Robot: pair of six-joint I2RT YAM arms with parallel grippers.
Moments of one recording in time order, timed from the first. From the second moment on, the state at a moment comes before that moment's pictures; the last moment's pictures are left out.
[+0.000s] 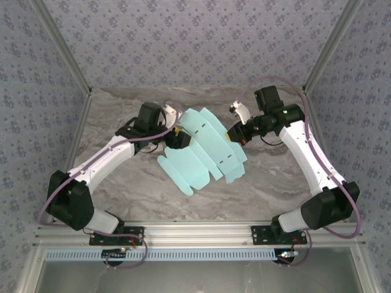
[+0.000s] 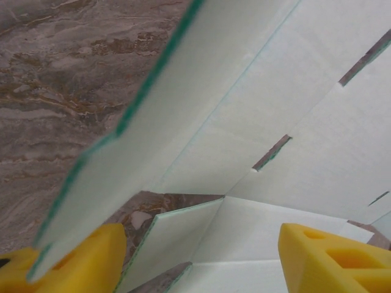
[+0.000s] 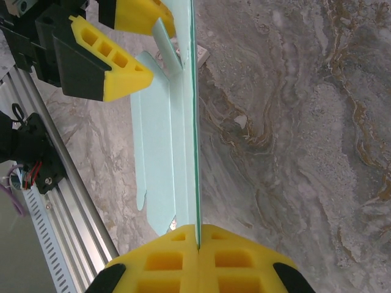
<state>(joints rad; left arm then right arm) -0.52 1.44 1.14 -0.41 0.46 -0.05 0.30 1.43 1.48 -1.09 -0.64 -0.29</state>
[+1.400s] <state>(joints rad) -0.56 1.56 1.08 -0.25 0.61 -0.09 0.30 1.46 1.43 -0.98 -0.70 -0.12</state>
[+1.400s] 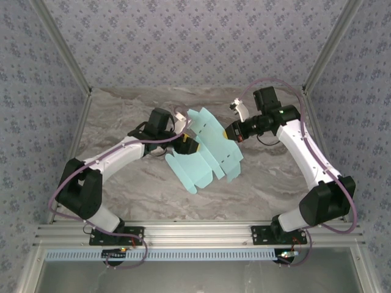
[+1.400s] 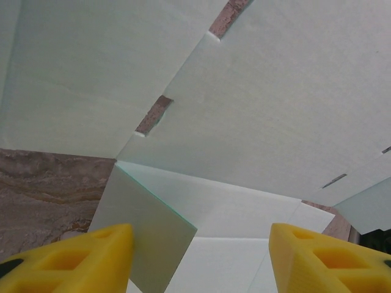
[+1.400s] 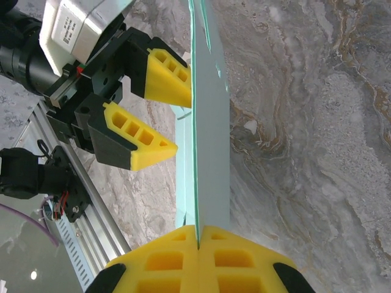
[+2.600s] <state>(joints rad) -0.49 1.41 1.25 -0.40 0.70 -0.11 0.39 1.46 1.45 -0.99 -0.59 -0.29</state>
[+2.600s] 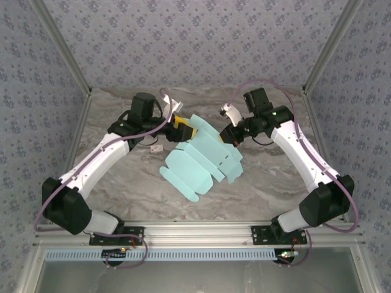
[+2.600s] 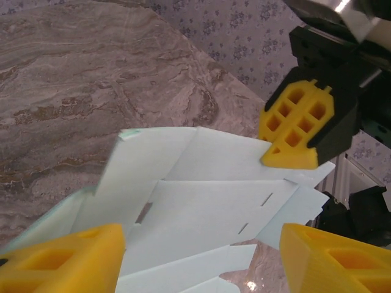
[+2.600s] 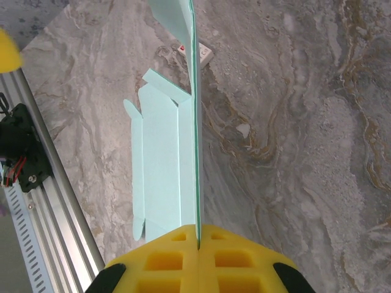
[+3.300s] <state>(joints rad) -0.51 1.50 1.35 -0.43 0.84 -0.11 0.40 1.46 1.47 -0.98 -0.62 -0.27</state>
